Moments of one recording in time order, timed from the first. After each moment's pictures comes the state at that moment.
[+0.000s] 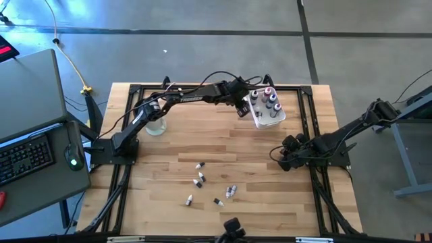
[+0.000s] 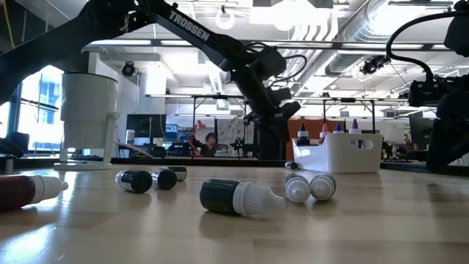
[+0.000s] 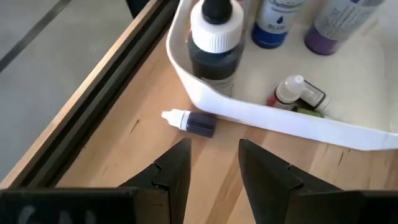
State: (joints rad) left arm 0.39 2.34 2.03 -0.46 -0.11 -0.05; right arm 0.43 0.81 0.25 -0.66 0.44 1.10
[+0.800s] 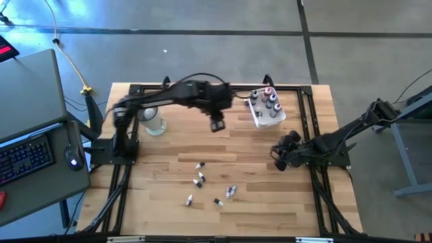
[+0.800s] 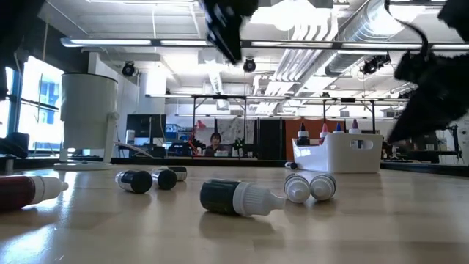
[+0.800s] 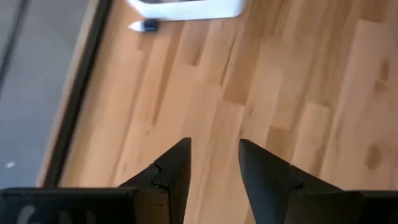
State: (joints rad) left arm 0.18 1.89 2.03 -1.20 -0.18 -0.02; right arm 0.43 0.81 0.25 -0.36 0.62 0.81
